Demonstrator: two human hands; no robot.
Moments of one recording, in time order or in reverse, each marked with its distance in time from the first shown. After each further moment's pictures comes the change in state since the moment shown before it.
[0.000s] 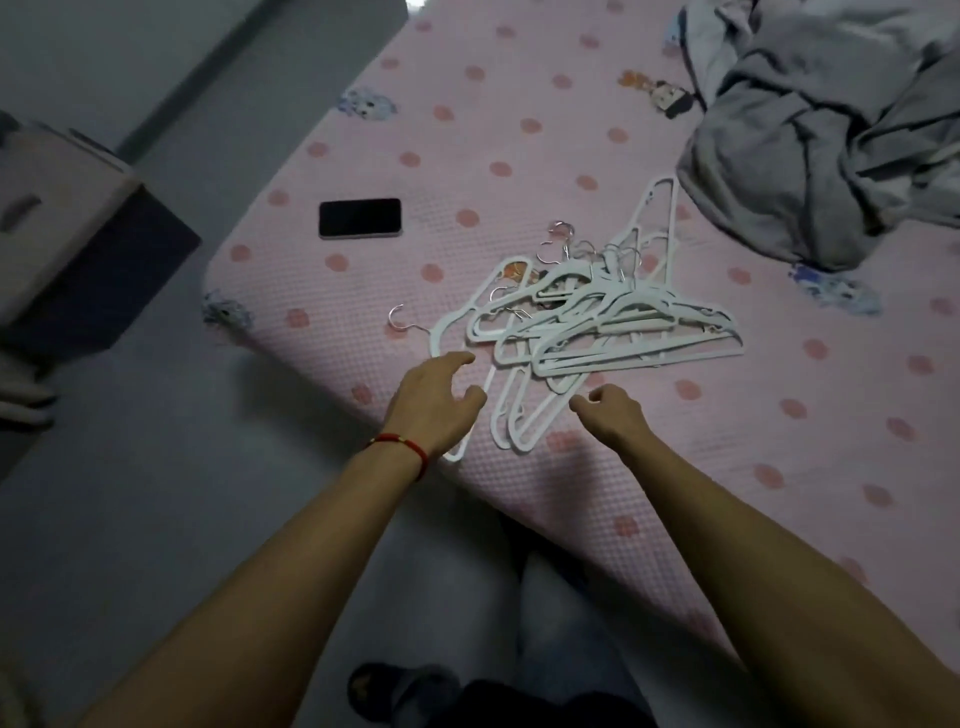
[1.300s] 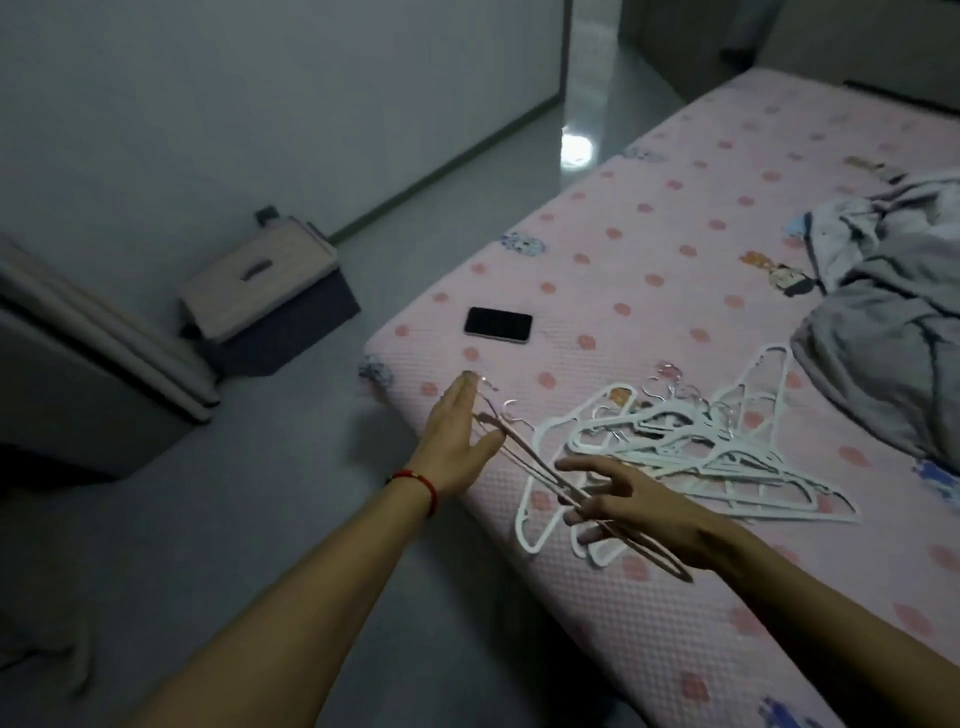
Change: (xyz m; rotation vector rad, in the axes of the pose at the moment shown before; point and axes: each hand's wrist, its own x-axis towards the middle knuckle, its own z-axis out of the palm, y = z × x) left_hand -0.024 -0.027 -0.079 -0.084 0.239 0.048; right_hand -0.107 -0.087 -0.053 0.235 -0.745 -0.498
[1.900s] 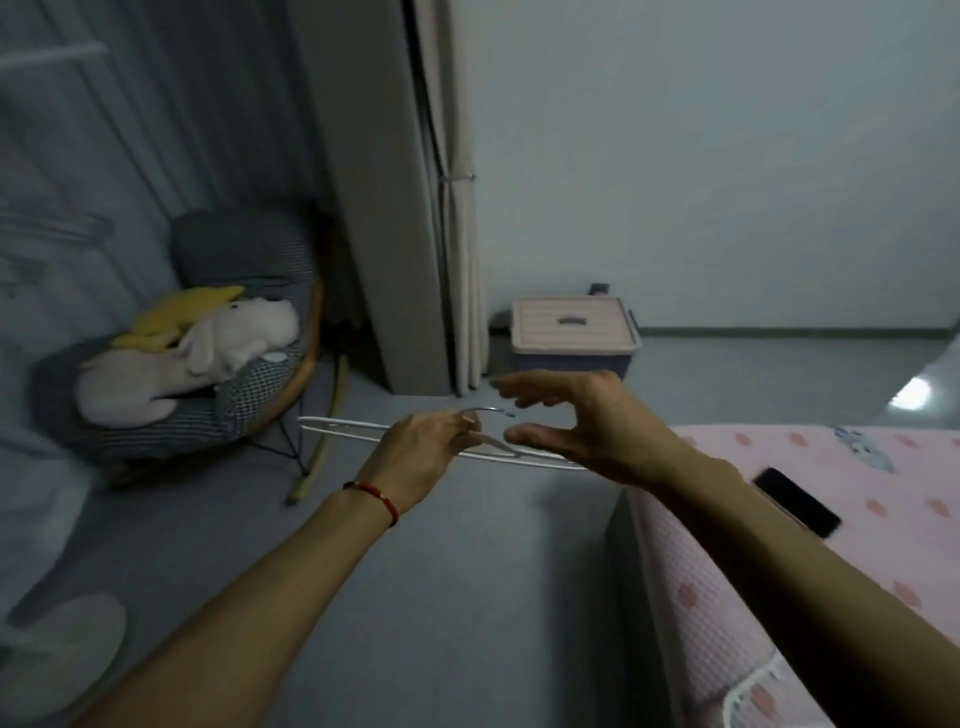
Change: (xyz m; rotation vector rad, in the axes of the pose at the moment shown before) left_hand -0.324 -0.163 -0.214 0.232 0.716 -0.227; right_hand 0.017 -0.220 0.397 -1.156 -0.424 -1.157
